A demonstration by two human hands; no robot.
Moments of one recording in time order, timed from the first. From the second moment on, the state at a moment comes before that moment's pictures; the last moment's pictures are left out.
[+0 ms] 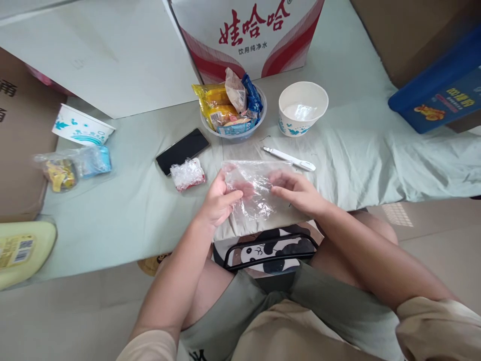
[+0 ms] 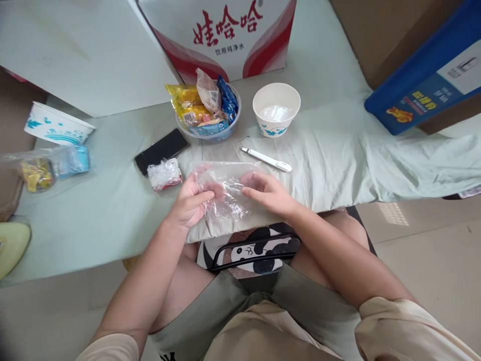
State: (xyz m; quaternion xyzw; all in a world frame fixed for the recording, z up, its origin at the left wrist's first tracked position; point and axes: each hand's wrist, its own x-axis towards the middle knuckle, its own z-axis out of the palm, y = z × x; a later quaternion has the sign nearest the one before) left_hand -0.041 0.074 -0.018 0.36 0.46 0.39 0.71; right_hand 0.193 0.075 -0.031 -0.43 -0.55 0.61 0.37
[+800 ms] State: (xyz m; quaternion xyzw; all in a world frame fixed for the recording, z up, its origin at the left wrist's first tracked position) left_hand -0.052 0.081 -0.019 0.52 0.53 0.45 0.49; right_hand 0.198 0.075 -0.026 -0.50 -0.47 0.59 0.44
